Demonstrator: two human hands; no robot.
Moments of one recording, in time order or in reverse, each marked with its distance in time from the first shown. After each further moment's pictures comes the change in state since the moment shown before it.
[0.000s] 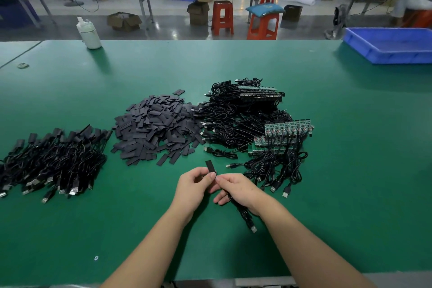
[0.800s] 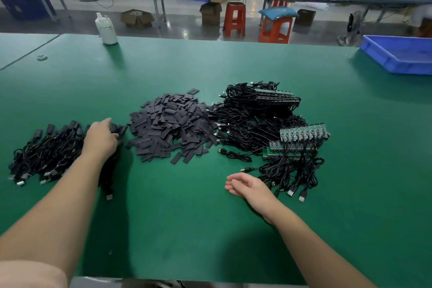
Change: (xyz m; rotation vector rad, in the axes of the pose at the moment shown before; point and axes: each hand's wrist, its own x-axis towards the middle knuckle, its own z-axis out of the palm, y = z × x) left_hand 0.110 0.036 -0.259 1.059 0.538 -0.058; right_hand -0.005 0.005 0.001 -0.014 0.125 -0.036
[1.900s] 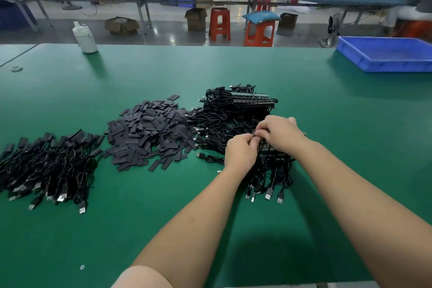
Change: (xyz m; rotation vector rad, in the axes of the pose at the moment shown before) left_hand -0.200 0.328 0.087 -0.622 -0.373 0.354; right_hand 0.022 -0.126 -0.143 -1.262 0.359 -0.233
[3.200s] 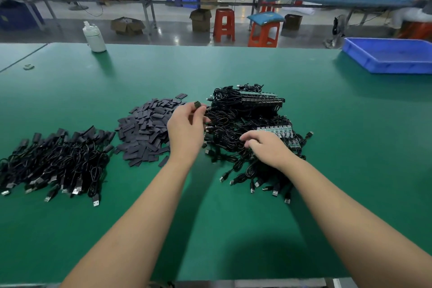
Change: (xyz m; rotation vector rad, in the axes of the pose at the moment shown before) left_hand -0.021 -0.027 -0.141 -0.266 0.478 0.198; right_hand -0.030 -0.049 0.033 0.507 -0.076 0.003
